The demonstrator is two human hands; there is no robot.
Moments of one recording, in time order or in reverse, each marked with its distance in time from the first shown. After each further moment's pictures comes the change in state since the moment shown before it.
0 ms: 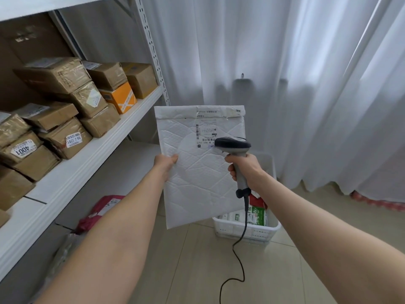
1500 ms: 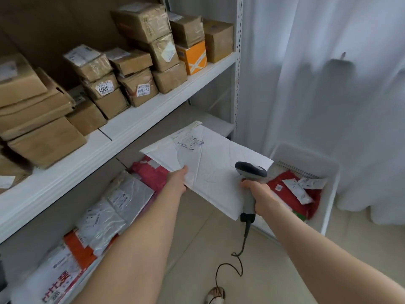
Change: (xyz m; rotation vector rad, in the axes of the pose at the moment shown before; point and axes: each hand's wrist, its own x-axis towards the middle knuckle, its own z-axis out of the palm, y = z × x) left_hand -0.034 -0.121 -0.089 -0.488 0.354 -0.447; right_hand 0.022 0.112 0.066 -0.113 -0.104 0.366
